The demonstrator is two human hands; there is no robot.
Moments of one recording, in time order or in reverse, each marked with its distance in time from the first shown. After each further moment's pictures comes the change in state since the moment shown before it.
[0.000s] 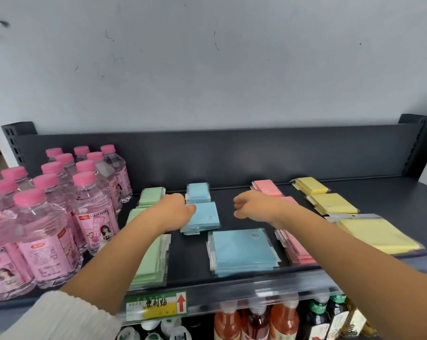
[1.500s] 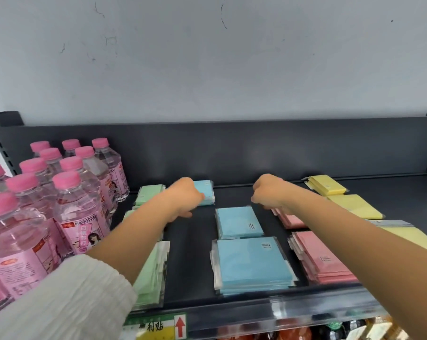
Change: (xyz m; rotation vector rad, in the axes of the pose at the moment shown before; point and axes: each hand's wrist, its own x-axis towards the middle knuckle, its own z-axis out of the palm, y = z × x) left_hand 0.066 0.008 0.010 -0.472 -0.047 -0.141; right_hand 0.053 0.003 -0.025 -0.195 0.126 0.120
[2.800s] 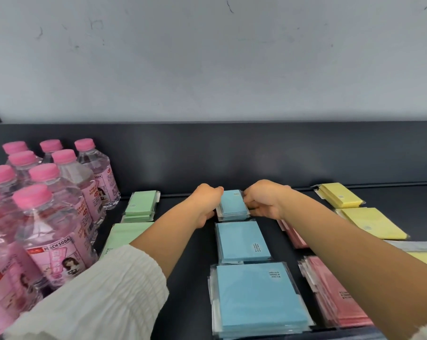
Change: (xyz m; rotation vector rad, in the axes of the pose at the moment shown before) left_hand 0.064 0.016 0.047 -0.507 -0.099 -0.125; right_hand 0.063 -0.006 0.016 0.752 -0.189 0.193
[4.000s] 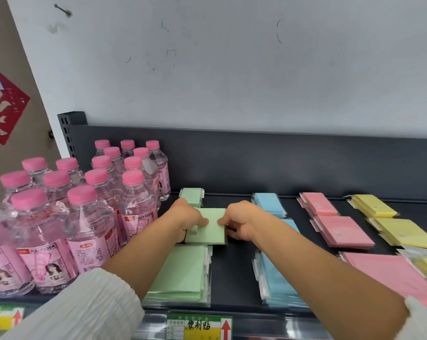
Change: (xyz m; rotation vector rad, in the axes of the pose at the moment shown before) left_hand -0.086 -0.040 -0.115 0.149 0.278 -0.092; right_hand -0.051 -0.008 0.134 0.183 -0.113 0.076
